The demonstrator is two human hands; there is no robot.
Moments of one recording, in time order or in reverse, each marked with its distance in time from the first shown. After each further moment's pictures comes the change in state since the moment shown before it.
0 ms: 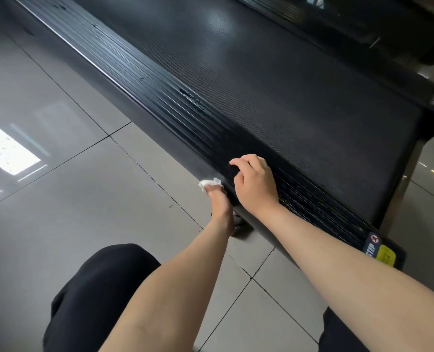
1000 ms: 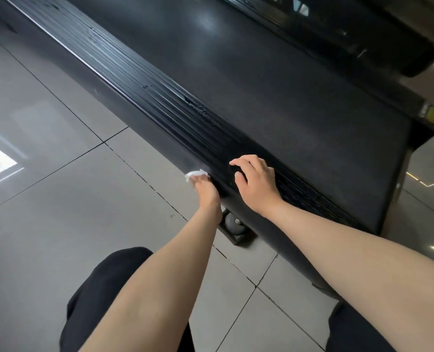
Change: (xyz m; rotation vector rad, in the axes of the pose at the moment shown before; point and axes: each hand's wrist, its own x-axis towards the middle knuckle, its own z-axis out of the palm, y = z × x) left_hand -0.015 0.091 -0.013 0.030 0.084 0.099; right_hand 0.034 -0.011 0.011 -0.026 -0.149 0.008
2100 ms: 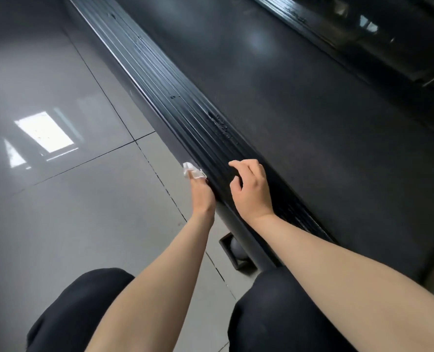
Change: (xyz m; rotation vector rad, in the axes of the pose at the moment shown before) left_hand 0.009 0.040 0.002 0.001 0.089 0.364; right_hand 0.058 -0.005 0.019 0.202 0.240 -0.190
